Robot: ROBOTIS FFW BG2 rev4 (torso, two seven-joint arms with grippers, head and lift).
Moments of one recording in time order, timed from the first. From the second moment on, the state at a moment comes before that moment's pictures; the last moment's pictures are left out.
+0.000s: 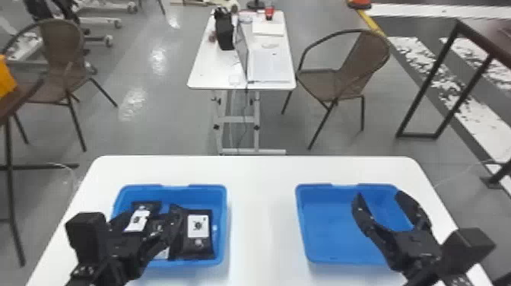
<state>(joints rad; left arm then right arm) 0.41 0.05 0.08 -1.91 0.13 0.31 -0.13 0.40 0.00 -0.16 -1.73 -0.14 -0.16 0.31</state>
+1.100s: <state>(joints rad) 0.19 0.04 0.16 -1.61 -0.06 0.59 -0.28 0.39 0.00 -0.16 -1.72 -0.15 -0.15 0.31</state>
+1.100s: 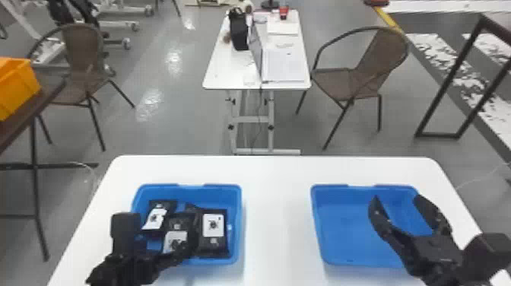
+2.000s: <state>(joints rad) 0.02 0.07 0.14 -1.39 -0.17 0.68 -0.48 0.38 0.00 -0.15 -1.71 -0.17 -0.15 0.31</state>
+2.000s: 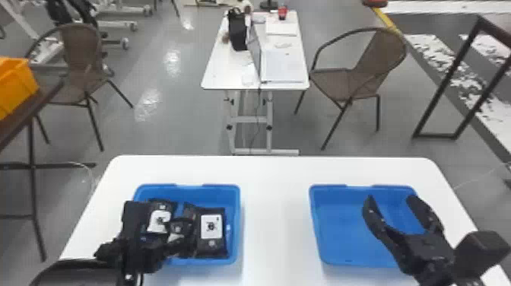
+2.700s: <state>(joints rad) 0.09 0.04 0.21 -1.63 -0.03 0.42 -0.81 0.35 0.00 -0.09 -1.72 -0.14 -0.15 0.34</state>
